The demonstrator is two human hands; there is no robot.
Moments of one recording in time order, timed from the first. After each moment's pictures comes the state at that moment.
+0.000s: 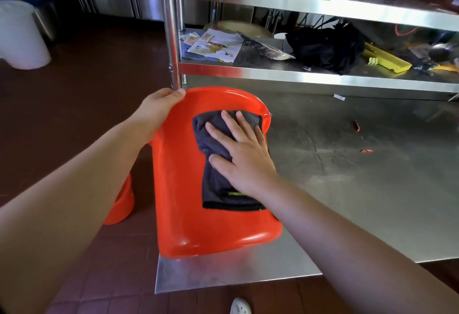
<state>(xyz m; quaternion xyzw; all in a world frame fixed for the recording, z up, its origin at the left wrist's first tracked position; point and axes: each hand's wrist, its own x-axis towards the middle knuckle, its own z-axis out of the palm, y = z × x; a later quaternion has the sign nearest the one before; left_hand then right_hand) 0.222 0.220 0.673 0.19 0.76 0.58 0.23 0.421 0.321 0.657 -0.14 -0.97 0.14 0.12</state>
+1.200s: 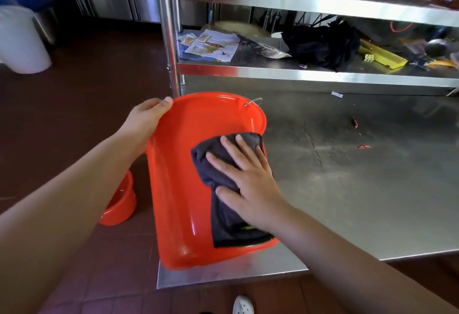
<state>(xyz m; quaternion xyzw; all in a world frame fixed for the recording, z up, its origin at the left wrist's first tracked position) 0.237 0.195 0.664 0.17 0.74 0.62 0.21 0.475 0.304 0.645 -0.08 -0.97 0.17 0.14</state>
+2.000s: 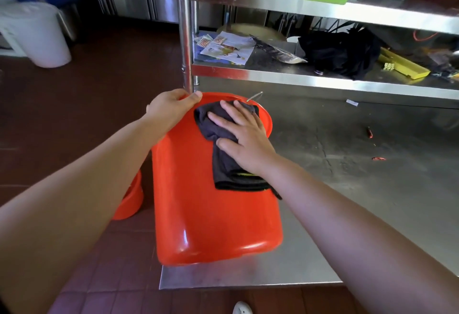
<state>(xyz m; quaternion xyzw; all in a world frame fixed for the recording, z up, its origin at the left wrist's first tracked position) 0.231 0.217 0.684 0.23 0.85 0.45 0.12 0.384 0.348 0.661 -0.08 -0.96 0.21 0.14</state>
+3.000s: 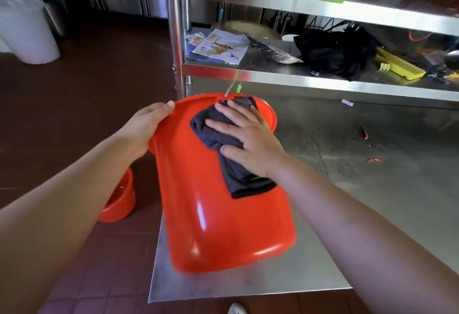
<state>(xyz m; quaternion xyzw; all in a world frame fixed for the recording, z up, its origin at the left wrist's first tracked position) 0.204 0.204 0.639 0.19 0.69 0.65 0.27 0.390 0.375 0.677 -0.01 -0.98 0.15 0.13</state>
